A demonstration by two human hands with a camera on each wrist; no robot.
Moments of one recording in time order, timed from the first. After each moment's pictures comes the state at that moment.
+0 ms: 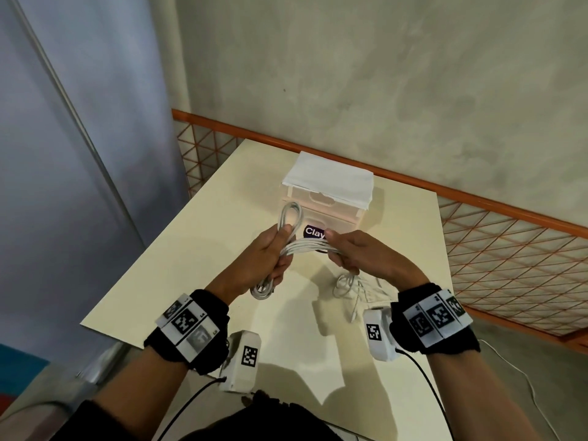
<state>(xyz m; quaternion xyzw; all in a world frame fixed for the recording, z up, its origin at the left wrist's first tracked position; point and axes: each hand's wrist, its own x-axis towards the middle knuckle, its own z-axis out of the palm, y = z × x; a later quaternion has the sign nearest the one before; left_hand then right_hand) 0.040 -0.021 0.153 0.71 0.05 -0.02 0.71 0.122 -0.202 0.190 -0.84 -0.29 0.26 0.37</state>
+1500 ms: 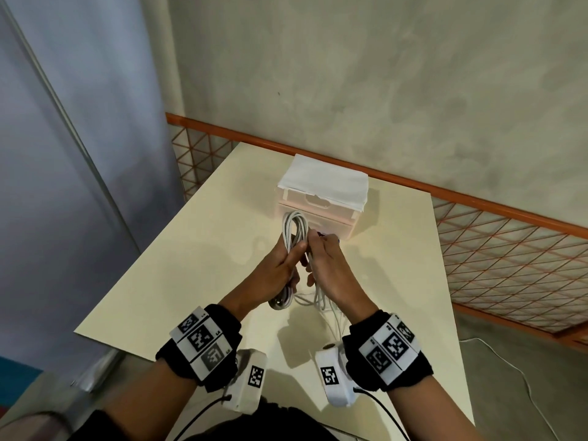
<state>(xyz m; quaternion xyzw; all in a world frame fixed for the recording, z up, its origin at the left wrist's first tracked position) 0.042 -0.044 0.143 0.76 0.01 0.01 0.65 0.076 -0.154 0.173 -0.82 -0.15 0.13 0.53</state>
